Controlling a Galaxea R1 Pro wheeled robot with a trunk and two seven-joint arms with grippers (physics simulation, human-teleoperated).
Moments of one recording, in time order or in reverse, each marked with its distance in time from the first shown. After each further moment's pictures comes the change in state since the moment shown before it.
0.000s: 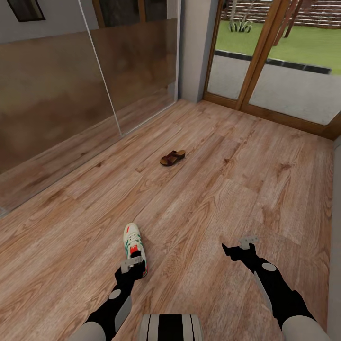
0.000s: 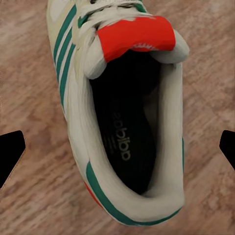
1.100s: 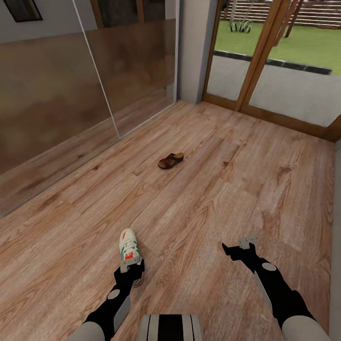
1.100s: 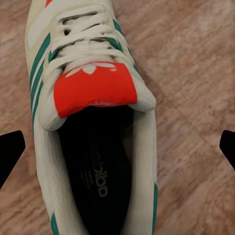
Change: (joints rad) left arm 0.001 0.006 0.001 -0.002 0.001 -0.002 -0.007; right arm 0.000 0.000 0.000 -0.003 0.000 0.000 0.000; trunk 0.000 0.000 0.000
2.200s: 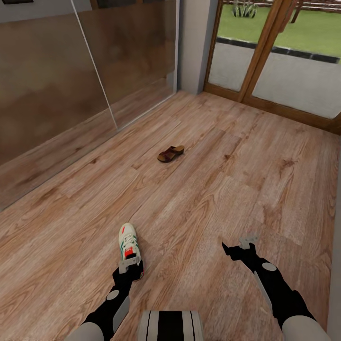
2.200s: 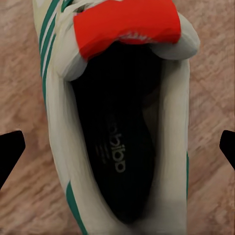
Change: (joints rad) left arm 0.002 0.005 0.002 0.002 0.004 -0.002 0.012; right arm 0.000 0.000 -0.002 0.000 0.000 0.000 0.000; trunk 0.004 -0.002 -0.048
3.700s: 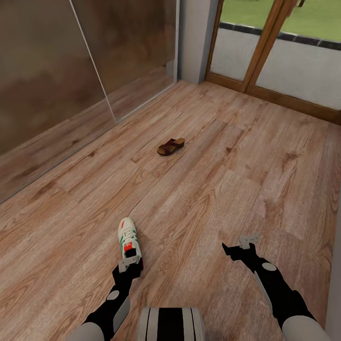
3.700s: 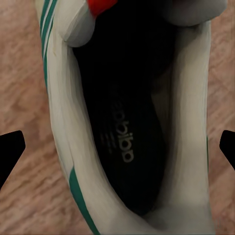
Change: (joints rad) left arm 0.000 -0.002 -0.002 0.003 -0.006 -0.059 0.002; right arm 0.000 0.000 0.000 -0.001 0.000 0.000 0.000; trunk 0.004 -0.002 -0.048
